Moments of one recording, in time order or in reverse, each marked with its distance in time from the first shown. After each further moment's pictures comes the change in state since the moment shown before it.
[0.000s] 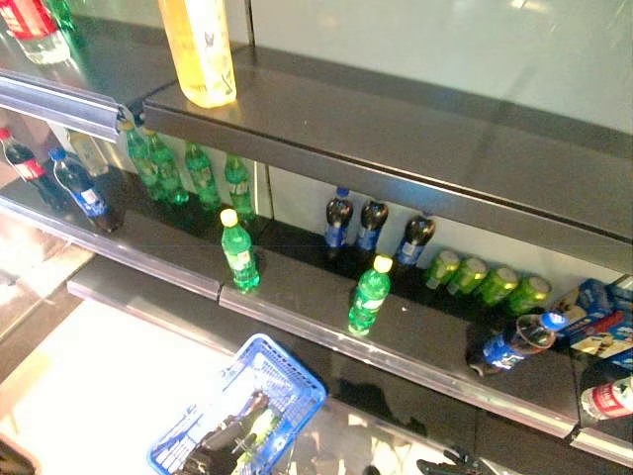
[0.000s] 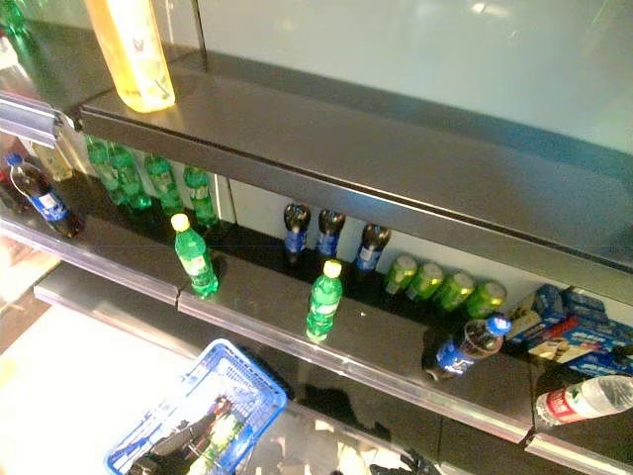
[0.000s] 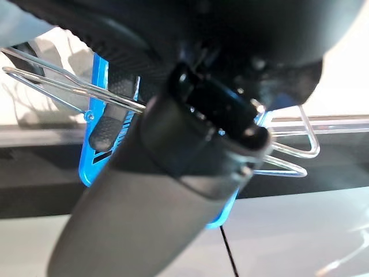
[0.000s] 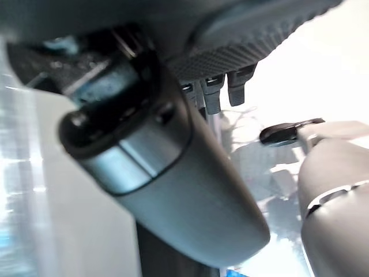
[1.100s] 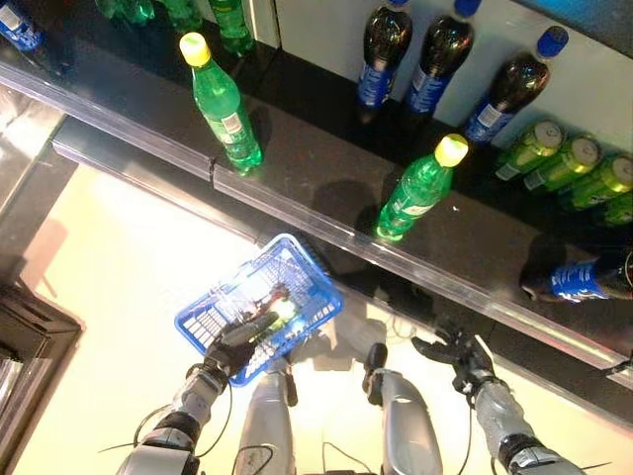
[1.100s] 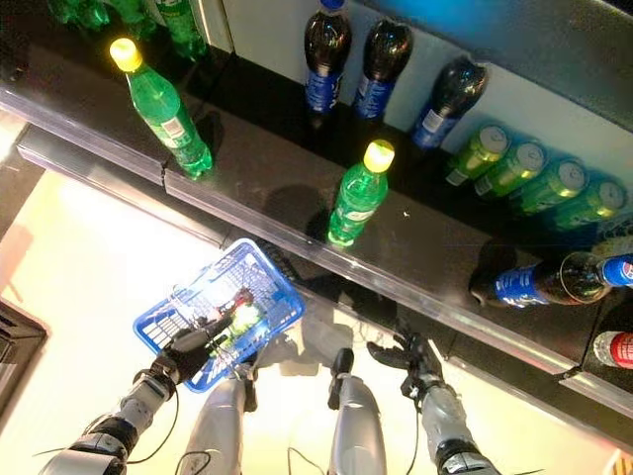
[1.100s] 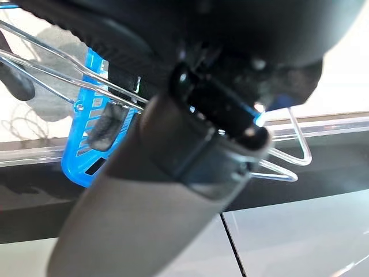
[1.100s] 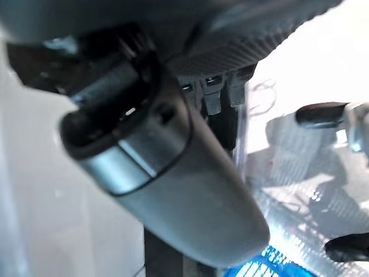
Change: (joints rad) left arm -0.273 0.041 -0.076 -0.102 -0.099 -0.056 0.006; right arm -0.273 -0.062 0.110 -0.169 0.151 -0.146 -0.024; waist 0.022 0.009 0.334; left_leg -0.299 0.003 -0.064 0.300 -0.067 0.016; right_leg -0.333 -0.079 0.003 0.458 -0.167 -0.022
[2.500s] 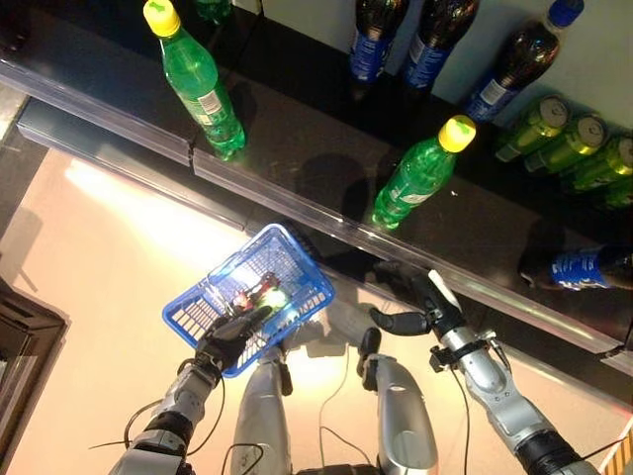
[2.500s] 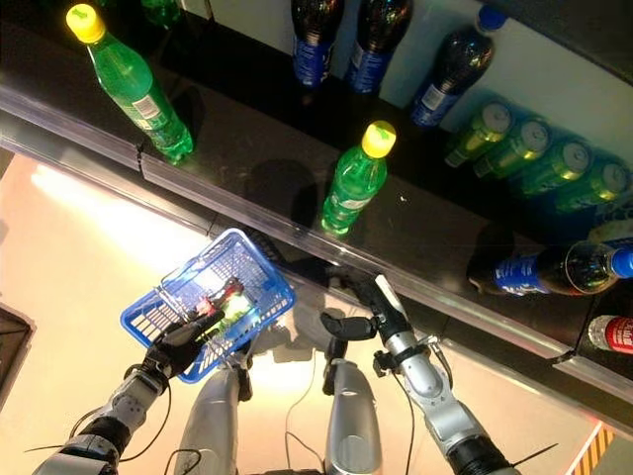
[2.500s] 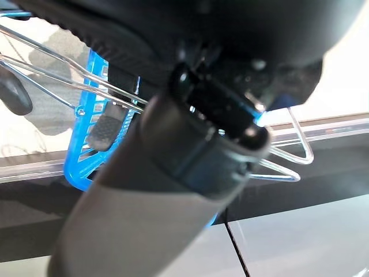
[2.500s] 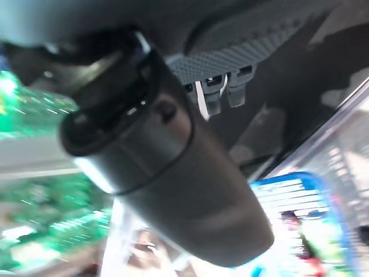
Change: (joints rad) left arm 0.024 0.035 -0.041 -0.080 -0.053 -0.015 0.060; right arm 0.163 -0.161 0.189 -0.805 -0.317 -0.040 -0.169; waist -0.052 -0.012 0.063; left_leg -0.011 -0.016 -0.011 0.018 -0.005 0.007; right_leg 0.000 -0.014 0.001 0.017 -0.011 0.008
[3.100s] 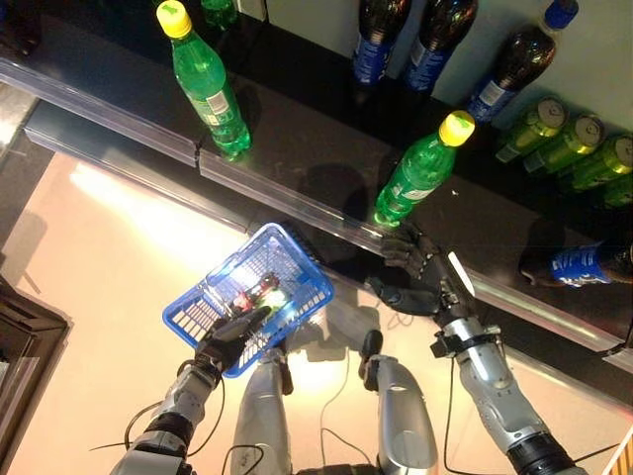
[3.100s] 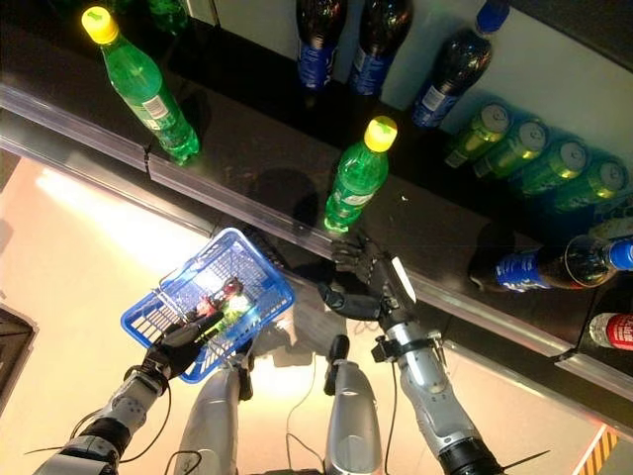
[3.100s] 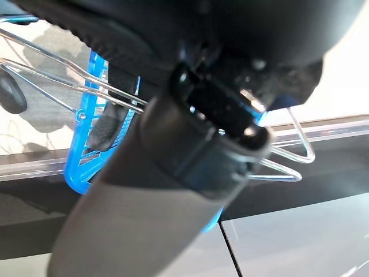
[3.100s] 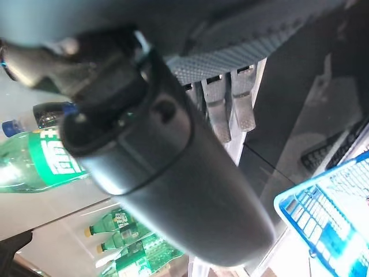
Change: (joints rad) left arm 0.004 -0.005 0.016 0.003 -0.001 0.000 0.004; right arm 0.007 0.043 -0.060 -0.080 0.183 -0.036 0.036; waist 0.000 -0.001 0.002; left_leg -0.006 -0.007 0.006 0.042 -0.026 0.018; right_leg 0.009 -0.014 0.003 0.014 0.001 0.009
